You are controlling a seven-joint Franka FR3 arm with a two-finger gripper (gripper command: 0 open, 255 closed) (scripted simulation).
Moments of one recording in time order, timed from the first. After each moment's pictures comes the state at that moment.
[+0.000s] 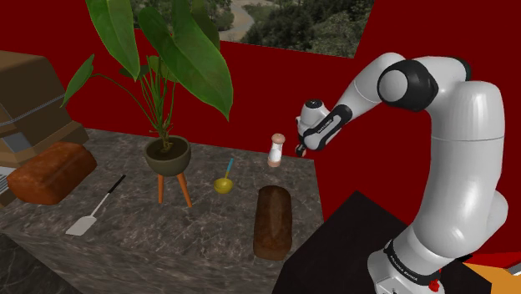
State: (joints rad) arm -0.24 0.54 -0.13 -2.10 -0.46 2.80 -0.20
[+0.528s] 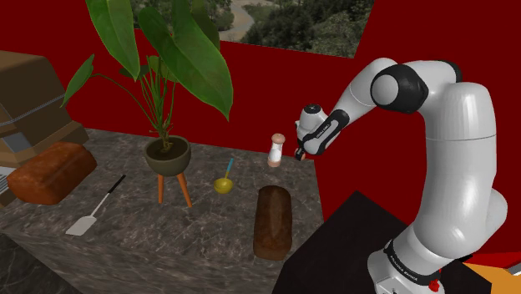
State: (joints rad) arm -0.23 0.60 -0.15 -2.09 -0.47 2.84 -0.18
